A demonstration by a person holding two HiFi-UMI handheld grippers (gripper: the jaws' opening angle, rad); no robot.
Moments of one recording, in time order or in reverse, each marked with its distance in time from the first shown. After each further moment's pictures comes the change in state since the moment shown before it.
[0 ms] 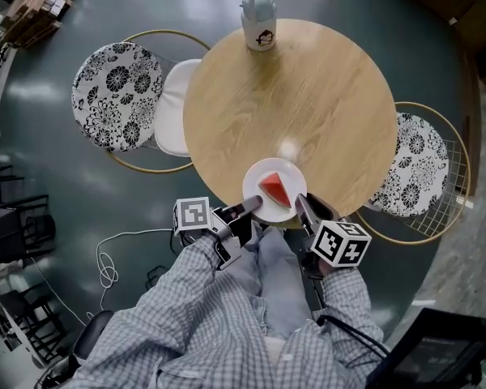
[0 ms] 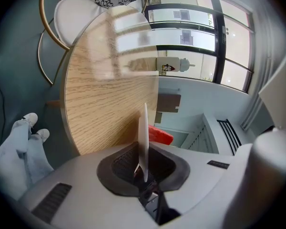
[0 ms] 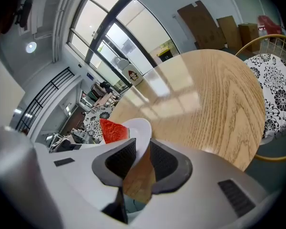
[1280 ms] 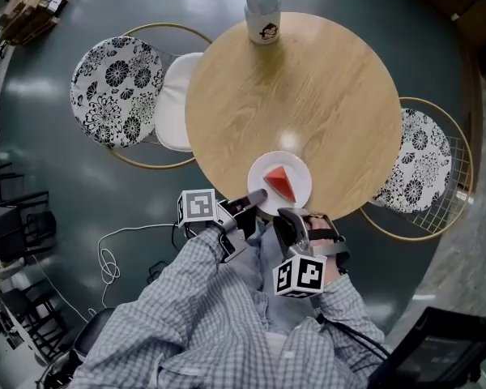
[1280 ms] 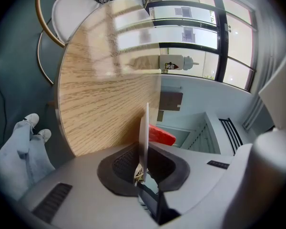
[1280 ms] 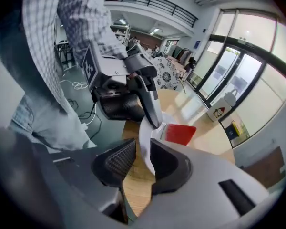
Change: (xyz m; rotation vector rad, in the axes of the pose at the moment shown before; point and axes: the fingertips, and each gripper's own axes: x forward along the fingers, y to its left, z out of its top) left arm 0.004 0.011 0.006 0.008 0.028 0.049; right arm -0.003 0.079 -0.069 -1.534 0.286 -0.035
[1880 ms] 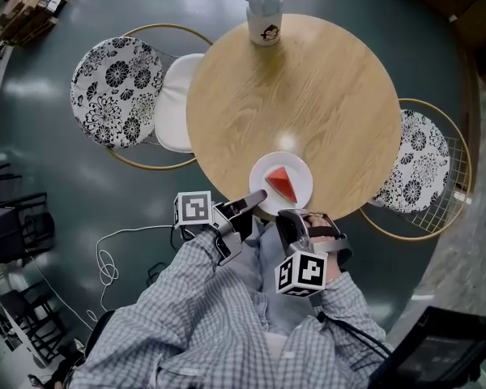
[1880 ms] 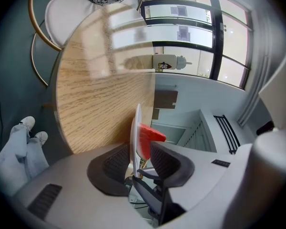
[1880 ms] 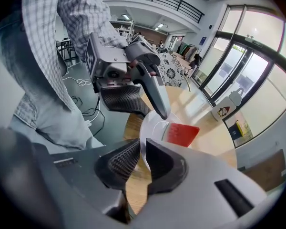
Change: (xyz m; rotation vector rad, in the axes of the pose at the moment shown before) left arm -0.008 -0.019 -0.001 0.023 0.020 -0.083; right arm 0.003 0.002 -0.002 -0.020 0.037 0.041
